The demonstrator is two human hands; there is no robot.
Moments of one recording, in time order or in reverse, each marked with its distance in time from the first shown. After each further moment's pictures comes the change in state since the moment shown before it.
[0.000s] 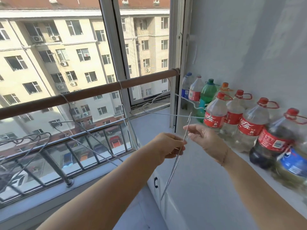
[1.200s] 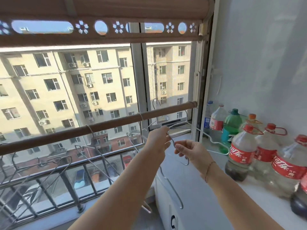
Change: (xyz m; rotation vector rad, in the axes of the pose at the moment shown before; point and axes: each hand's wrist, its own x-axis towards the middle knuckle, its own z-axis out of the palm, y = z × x) left_hand 0.033 0.059 -0.096 -0.591 0.413 0.143; right_hand 0.088 -0.059 0.074 0.341 0.018 0.025
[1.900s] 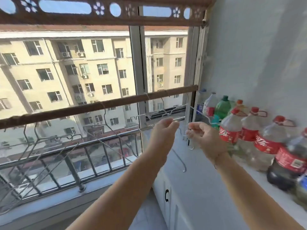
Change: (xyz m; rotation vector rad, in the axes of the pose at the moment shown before) left_hand -0.109 -0.041 -0.009 0.347 -0.089 0.319; right_hand -0.081 -0.011 -0.028 -0.308 0.180 -0.193
